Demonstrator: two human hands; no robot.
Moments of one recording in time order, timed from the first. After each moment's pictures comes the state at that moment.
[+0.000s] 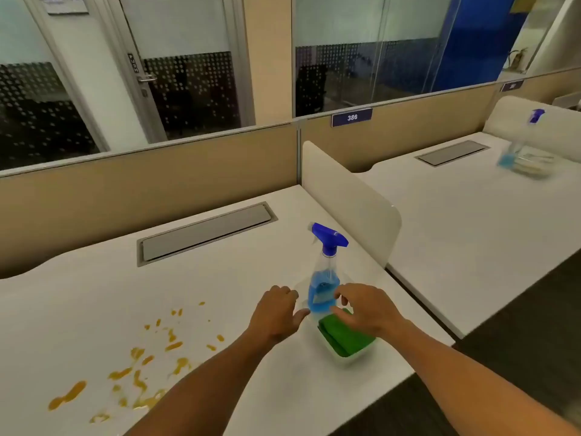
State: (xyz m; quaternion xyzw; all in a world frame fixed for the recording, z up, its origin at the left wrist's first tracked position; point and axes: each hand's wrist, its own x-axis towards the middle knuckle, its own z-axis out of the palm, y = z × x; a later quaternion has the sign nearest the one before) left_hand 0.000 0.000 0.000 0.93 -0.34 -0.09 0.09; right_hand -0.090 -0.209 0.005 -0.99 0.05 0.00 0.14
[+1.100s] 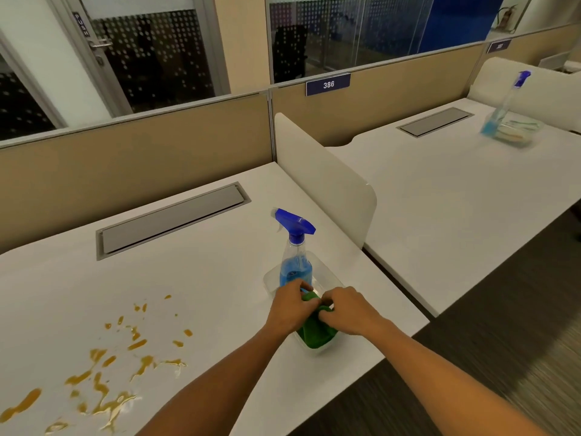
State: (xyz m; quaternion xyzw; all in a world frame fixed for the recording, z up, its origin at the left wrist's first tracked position) left_hand -0.026 -0.094 -0.033 0.88 -0.17 -0.25 0.36; right_hand -0.105 -0.226 -0.017 -0.93 0.18 0.15 0.28
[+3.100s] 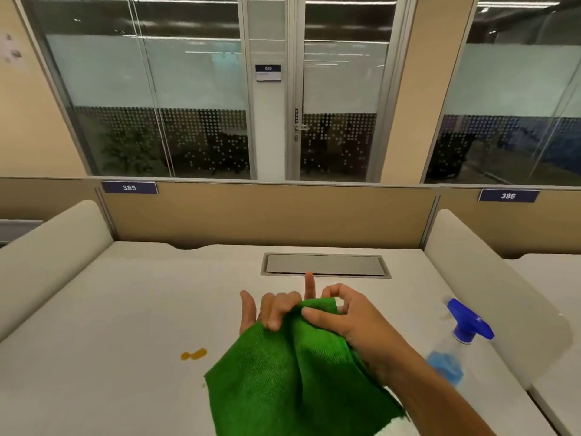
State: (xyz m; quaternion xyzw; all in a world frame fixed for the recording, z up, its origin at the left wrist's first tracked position) left_hand -0.041 0.162 0.119 0.05 -0.18 -0.04 0.98; right_hand -0.067 0.029 0.196 -0.68 -0.04 0.14 0.72
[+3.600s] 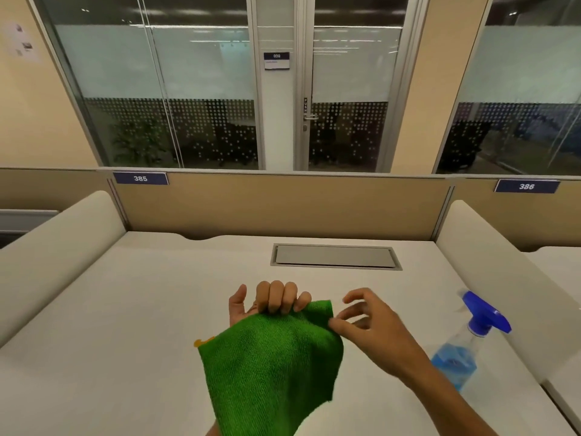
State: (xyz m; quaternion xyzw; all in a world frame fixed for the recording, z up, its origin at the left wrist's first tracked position) left_hand -0.037 0.194 0.113 0.11 -0.21 -0.03 0.97; right_hand -0.054 0.002 0.135 -0.84 -0.08 0.04 0.54
